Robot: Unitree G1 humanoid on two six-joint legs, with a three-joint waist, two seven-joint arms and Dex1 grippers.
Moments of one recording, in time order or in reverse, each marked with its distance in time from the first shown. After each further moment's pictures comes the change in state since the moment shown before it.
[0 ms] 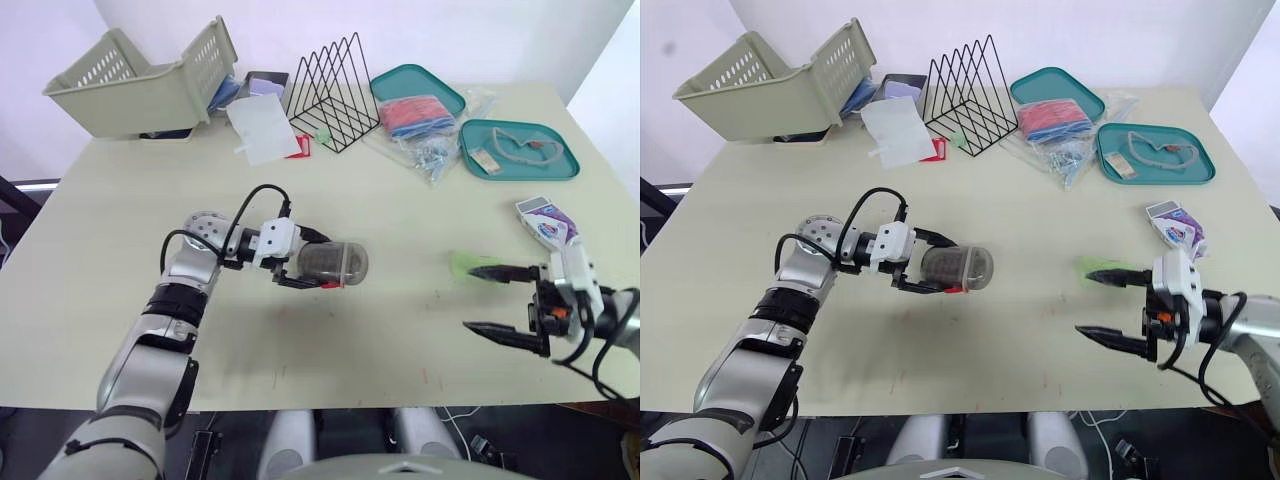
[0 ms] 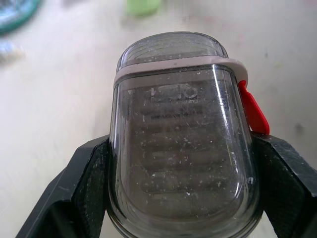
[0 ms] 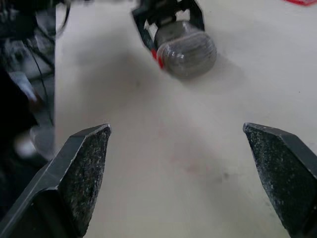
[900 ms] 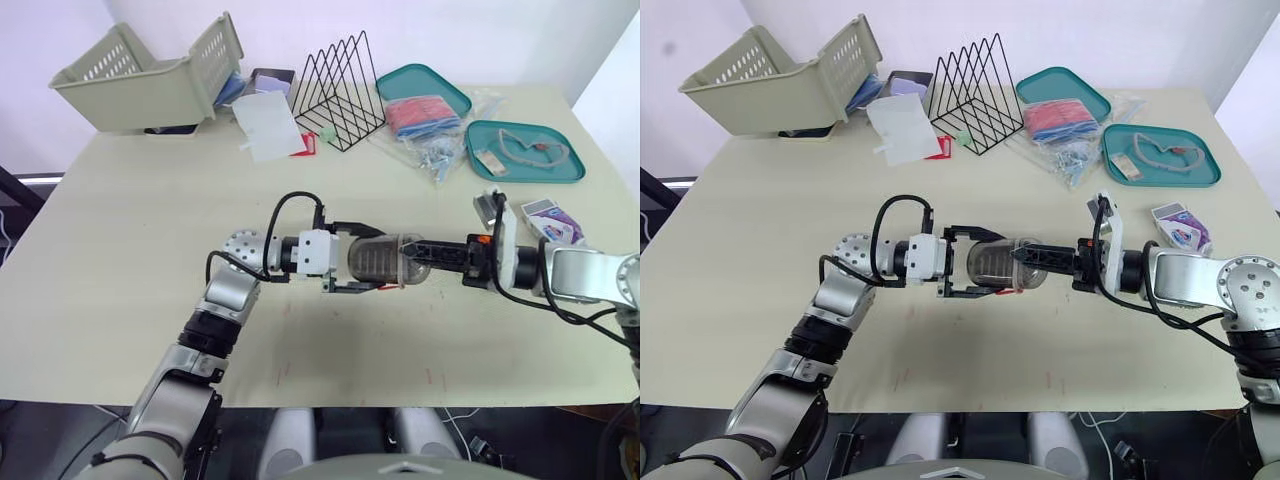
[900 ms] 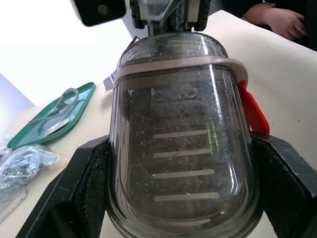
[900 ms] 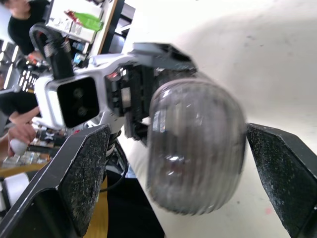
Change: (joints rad) left arm 0.113 -0.121 -0.054 -0.300 -0.014 0.022 0.207; right arm -0.421 0.128 0.236 0.306 1.059 0.504 -1.038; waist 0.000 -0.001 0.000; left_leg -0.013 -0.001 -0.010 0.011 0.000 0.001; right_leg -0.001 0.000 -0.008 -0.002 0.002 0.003
